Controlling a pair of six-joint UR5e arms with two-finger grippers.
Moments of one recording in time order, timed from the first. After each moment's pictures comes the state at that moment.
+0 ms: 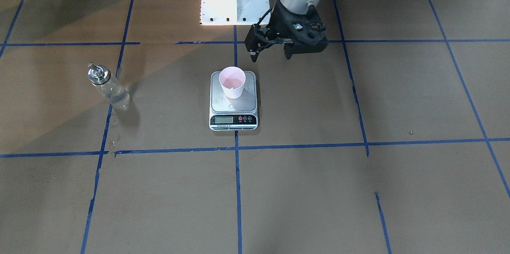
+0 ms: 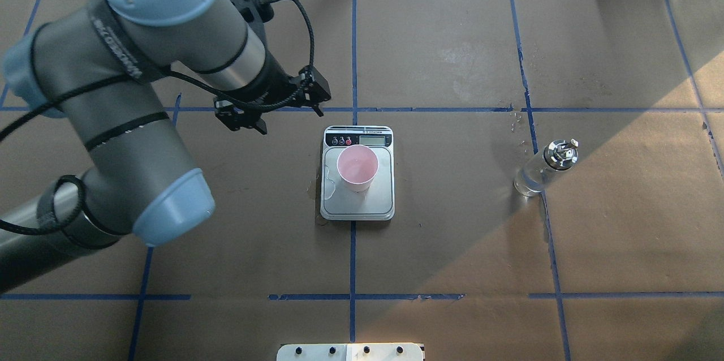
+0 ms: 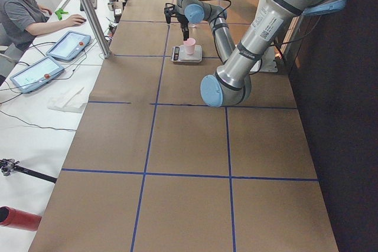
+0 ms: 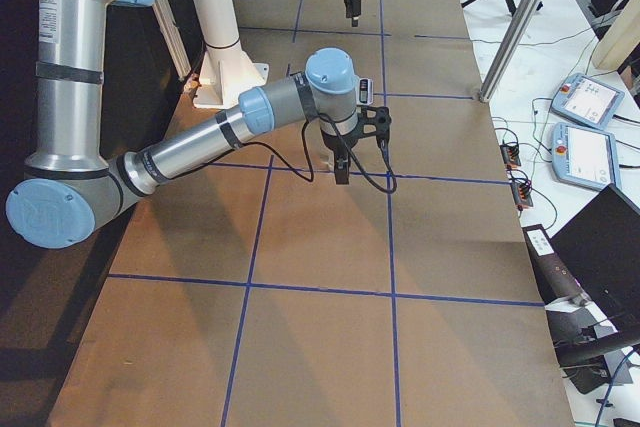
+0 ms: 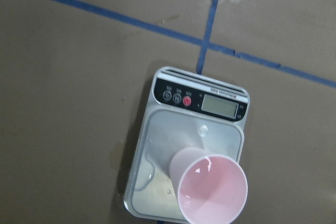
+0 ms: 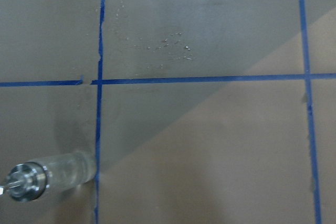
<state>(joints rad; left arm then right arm) -0.74 -2.27 -1.93 -1.45 -2.10 -1.35 1.41 -1.68 2.22 -1.70 2.43 0.44</state>
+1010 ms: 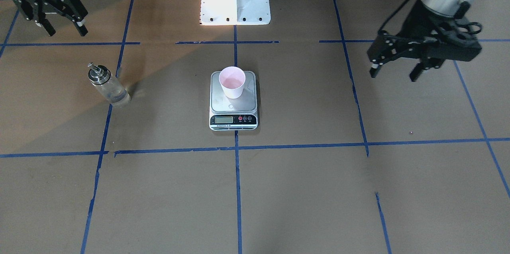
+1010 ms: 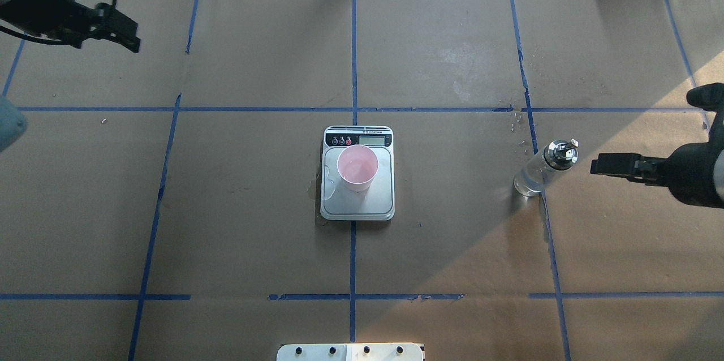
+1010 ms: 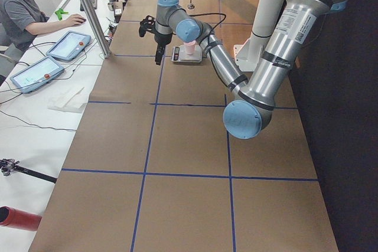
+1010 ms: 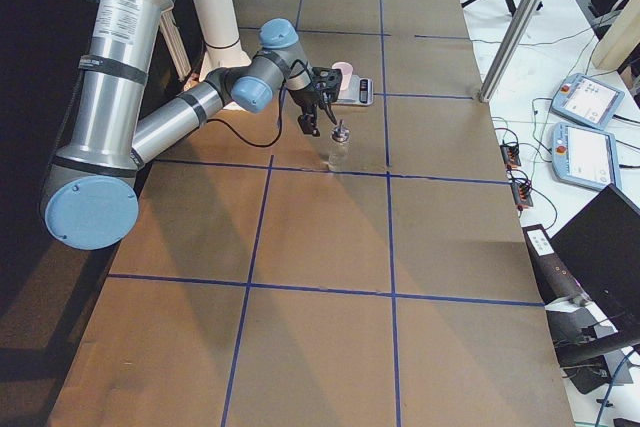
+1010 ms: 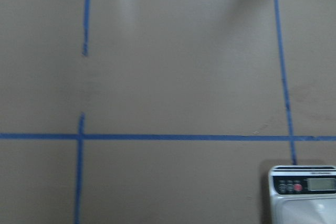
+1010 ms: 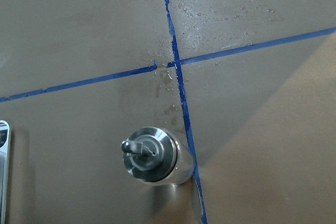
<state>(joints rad) -1.10 -1.93 -2.04 -1.45 -2.13 -0.63 0.63 -1.84 2.40 -1.22 1.69 1.34</state>
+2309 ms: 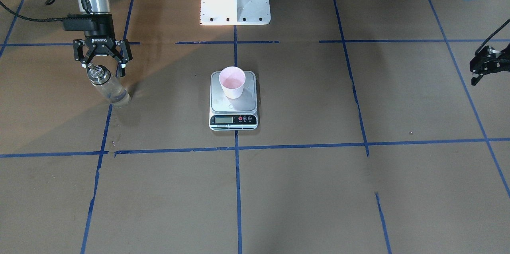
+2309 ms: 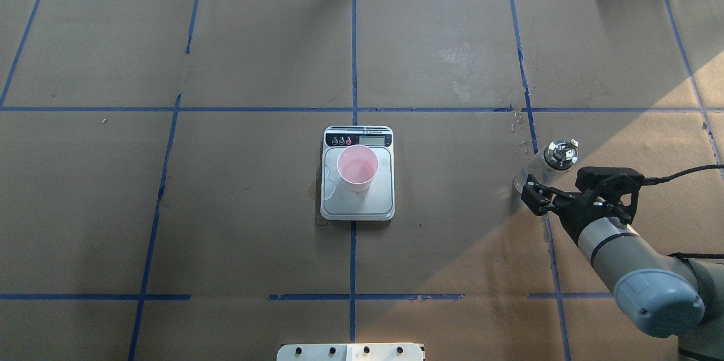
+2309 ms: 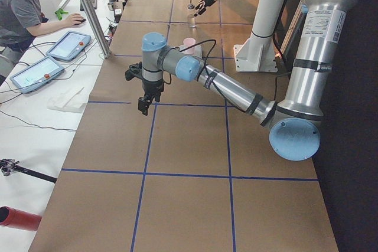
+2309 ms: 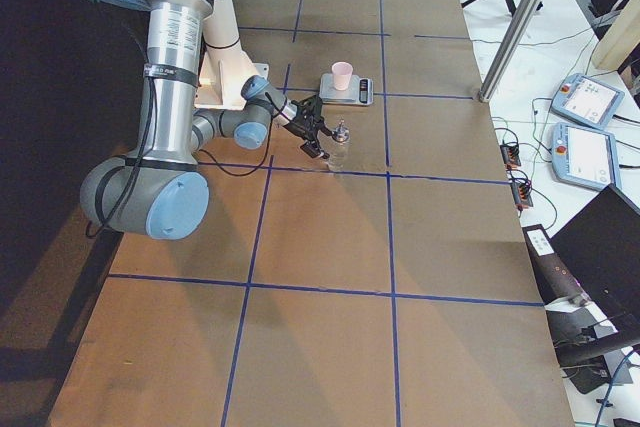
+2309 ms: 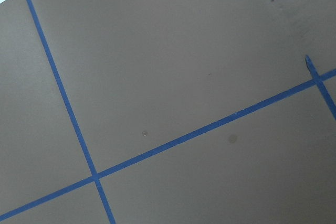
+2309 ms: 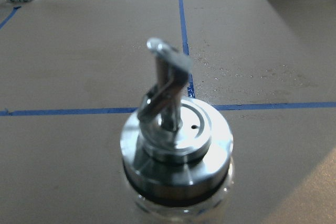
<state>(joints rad) -1.29 -1.73 -1.92 -1.47 -2.12 -0.05 0.23 -1.74 2.03 -1.00 0.90 1.42</state>
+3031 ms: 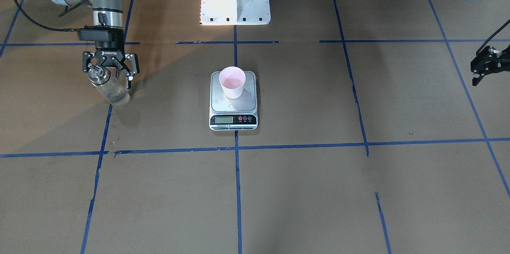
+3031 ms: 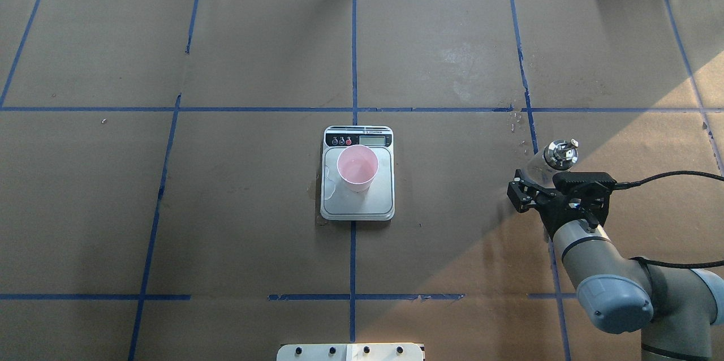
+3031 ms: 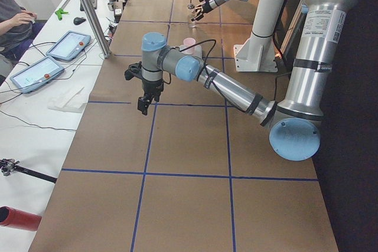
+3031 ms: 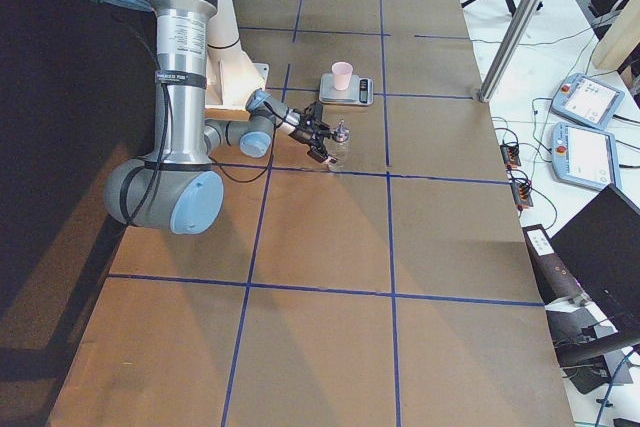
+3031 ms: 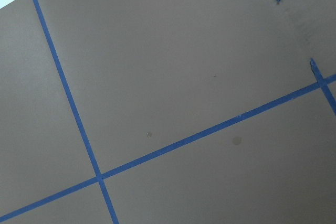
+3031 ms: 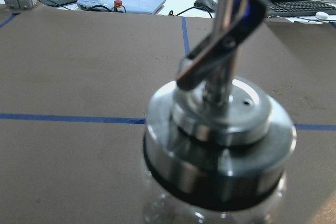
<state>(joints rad) -1.29 -1.73 -1.92 -1.47 -2.12 -0.05 0.21 -1.66 1.92 -1.00 0.78 1.40</state>
